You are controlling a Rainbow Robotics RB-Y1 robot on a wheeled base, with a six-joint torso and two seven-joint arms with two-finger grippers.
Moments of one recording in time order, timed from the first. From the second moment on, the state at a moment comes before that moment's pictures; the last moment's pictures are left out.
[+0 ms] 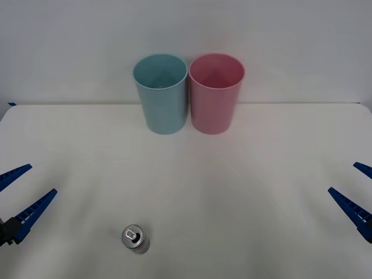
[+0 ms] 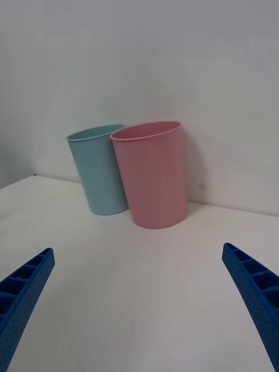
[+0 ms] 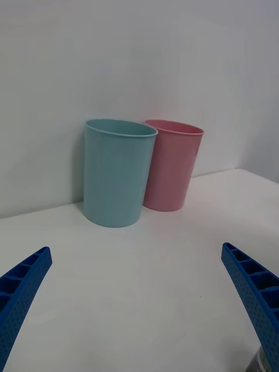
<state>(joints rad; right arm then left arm) 0.35 -0.40 -0.52 -1.66 0.96 -1.22 0.00 0.35 0.40 0.52 -1.66 -0.96 -1.22 0.00</state>
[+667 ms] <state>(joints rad) 0.35 -0.40 -0.52 -1.66 0.96 -1.22 0.00 0.38 0.39 0.53 -1.65 -0.92 -1.22 -0.01</state>
